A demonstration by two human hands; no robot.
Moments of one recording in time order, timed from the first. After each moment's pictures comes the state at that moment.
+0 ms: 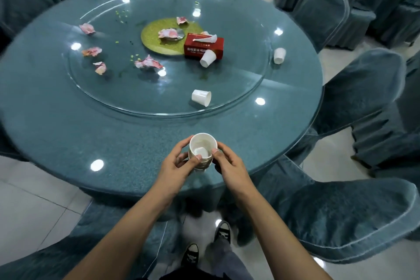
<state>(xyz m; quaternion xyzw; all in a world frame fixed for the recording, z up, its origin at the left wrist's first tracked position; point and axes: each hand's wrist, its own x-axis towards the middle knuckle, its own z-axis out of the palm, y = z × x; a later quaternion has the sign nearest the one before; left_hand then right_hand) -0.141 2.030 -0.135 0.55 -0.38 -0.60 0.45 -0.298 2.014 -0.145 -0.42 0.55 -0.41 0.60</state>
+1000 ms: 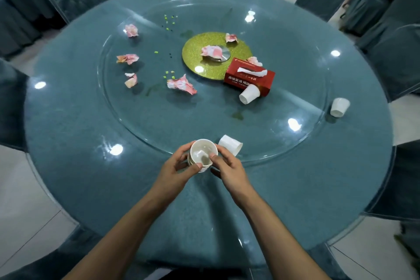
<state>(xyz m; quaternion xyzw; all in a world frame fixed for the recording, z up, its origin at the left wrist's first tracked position) -0.085 1.847 -0.153 0.58 -0.35 -0.53 0.51 -0.236 1.778 -0.153 -0.47 0.48 -0.30 0.68</state>
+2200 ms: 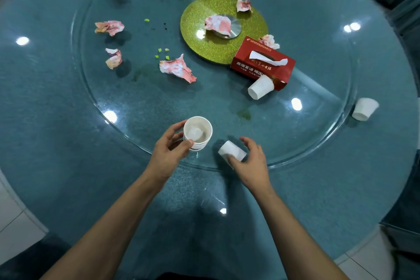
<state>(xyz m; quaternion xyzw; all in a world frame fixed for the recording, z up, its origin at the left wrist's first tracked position) -0.048 1.728 -0.201 0.63 -0.22 -0.52 0.53 -0.260 1.658 -0.240 -0.63 0.66 -0.12 0.39</state>
